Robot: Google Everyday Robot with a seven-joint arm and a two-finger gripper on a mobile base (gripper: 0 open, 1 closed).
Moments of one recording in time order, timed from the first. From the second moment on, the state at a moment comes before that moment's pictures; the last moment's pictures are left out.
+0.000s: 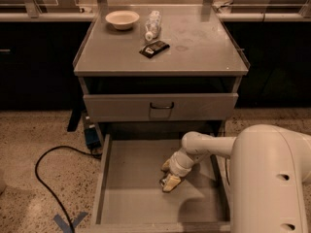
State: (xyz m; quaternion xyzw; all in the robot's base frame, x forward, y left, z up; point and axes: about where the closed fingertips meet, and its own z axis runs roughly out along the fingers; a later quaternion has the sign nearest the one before) arm 0.568 -0.056 0.355 -0.70 0.68 0.18 0.15
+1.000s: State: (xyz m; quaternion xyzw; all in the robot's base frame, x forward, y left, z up) arm 0.568 -0.056 0.355 -0.70 0.68 0.18 0.15
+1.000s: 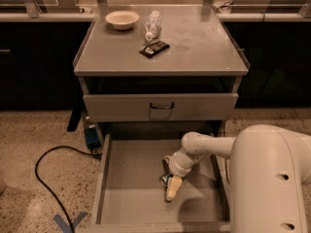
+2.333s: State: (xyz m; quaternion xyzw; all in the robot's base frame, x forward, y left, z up) arm 0.583 -0.070 0.397 -0.76 0.61 0.15 0.14
